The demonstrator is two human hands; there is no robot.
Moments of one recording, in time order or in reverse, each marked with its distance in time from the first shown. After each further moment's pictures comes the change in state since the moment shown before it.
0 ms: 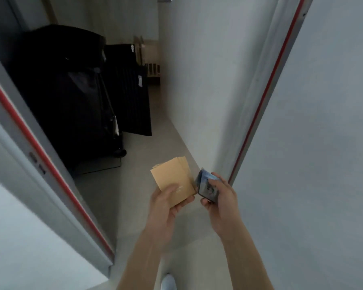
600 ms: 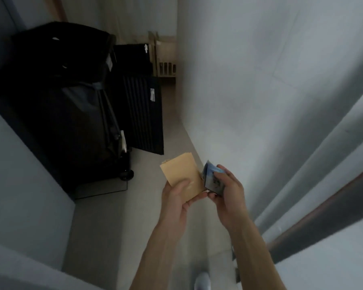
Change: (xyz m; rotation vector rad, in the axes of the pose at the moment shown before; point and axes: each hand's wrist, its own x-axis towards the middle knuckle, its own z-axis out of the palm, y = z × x) left_hand 0.360 0.123 0.070 -0.055 0.007 0.035; right_hand 0.349 -0.051 0.198 -0.104 -0.083 0.000
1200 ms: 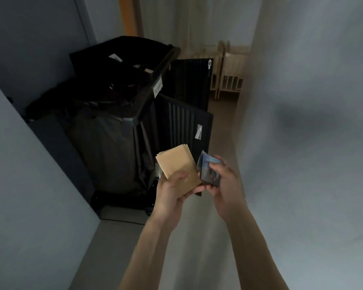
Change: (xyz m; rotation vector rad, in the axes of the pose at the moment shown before) left_hand 0.381 0.152 0.034 0.070 0.213 0.275; right_hand 0.390 -0.056 0.235 -0.130 -0.396 0.111
